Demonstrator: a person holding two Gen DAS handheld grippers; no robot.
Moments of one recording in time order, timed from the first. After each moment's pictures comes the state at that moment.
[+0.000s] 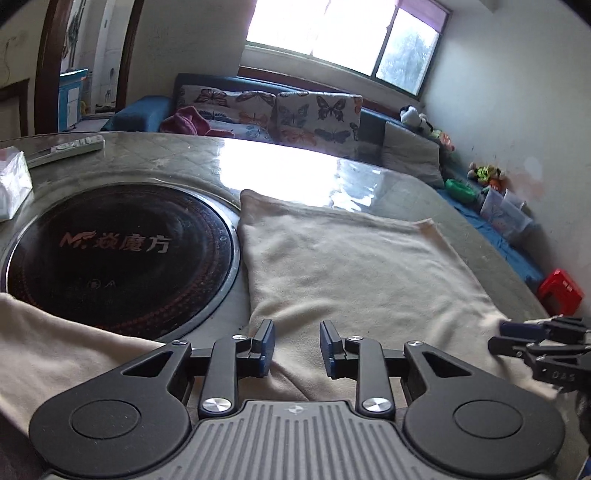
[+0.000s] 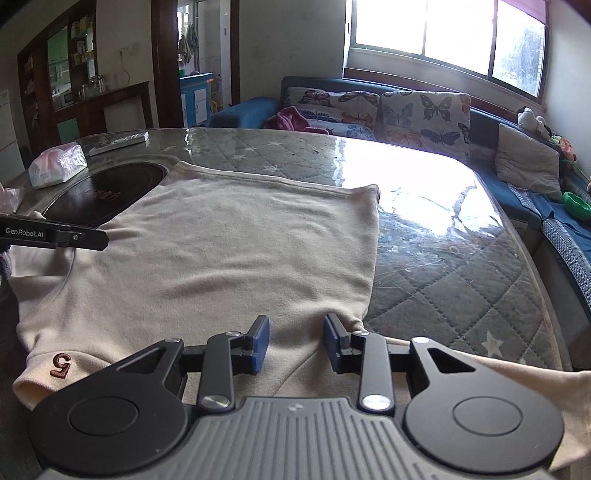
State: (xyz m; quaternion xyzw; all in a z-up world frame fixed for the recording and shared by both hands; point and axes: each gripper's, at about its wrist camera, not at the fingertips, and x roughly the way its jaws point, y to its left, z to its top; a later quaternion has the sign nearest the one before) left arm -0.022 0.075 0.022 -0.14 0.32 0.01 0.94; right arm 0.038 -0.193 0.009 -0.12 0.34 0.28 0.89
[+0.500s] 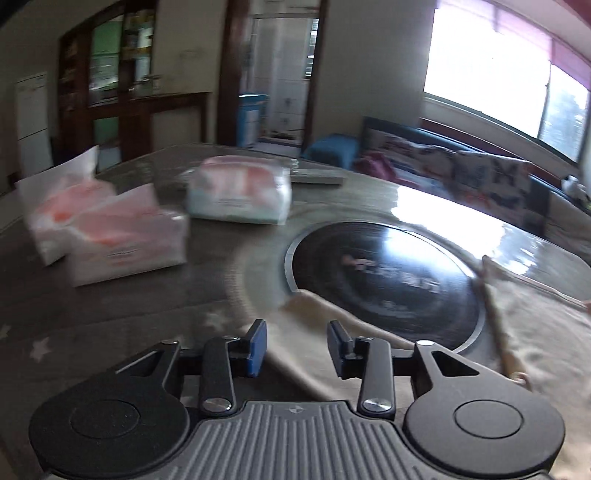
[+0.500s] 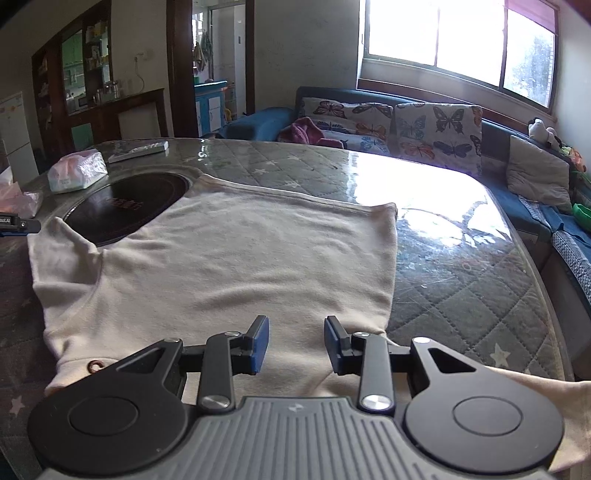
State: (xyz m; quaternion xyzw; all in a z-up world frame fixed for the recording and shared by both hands) left arm -0.114 0.176 0.034 -0.16 0.28 0.32 0.89; right arm 0.022 -0.186 0.025 -0.12 0.33 0.31 0.89
